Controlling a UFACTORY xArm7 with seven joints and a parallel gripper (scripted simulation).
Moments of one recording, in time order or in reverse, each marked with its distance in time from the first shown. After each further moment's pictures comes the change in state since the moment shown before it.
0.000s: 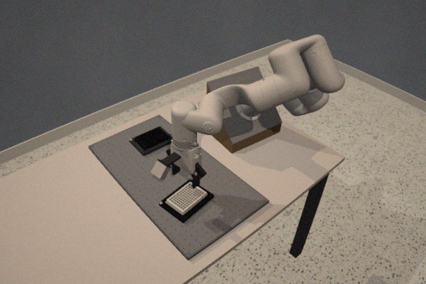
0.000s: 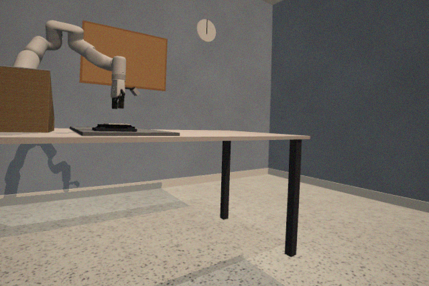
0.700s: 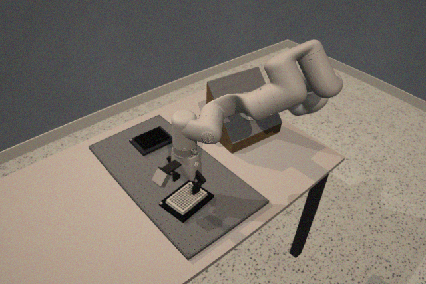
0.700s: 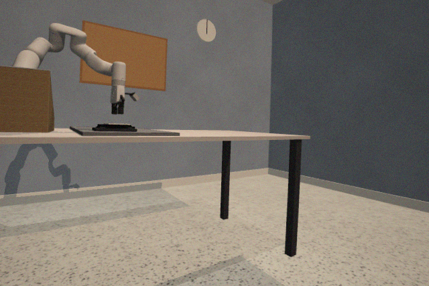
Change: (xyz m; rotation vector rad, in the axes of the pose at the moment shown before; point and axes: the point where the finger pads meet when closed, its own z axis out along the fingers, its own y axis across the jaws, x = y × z) arm -0.001 0.000 0.032 0.000 -0.002 0.000
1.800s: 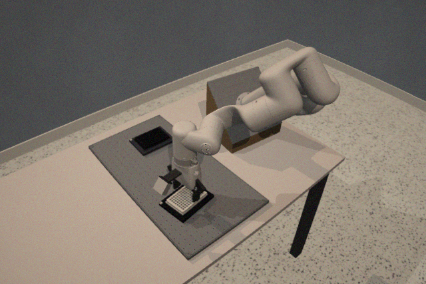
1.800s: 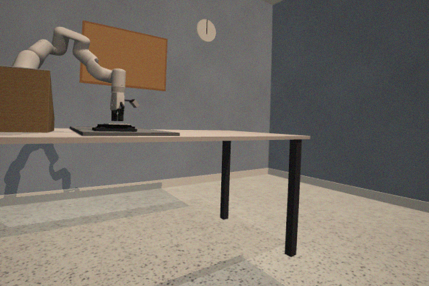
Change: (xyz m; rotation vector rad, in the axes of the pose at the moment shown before) arm 0.000 0.000 0.039 0.000 0.001 0.000
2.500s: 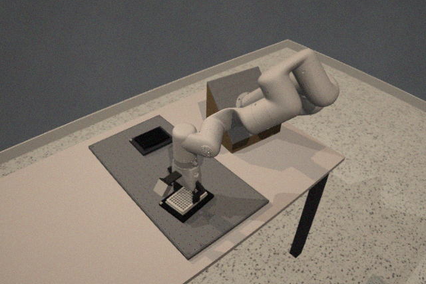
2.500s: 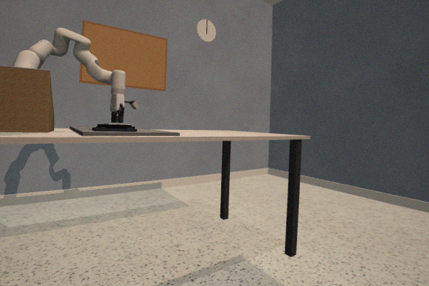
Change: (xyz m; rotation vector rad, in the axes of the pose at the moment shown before) arm 0.000 0.000 0.009 0.000 -0.001 0.000
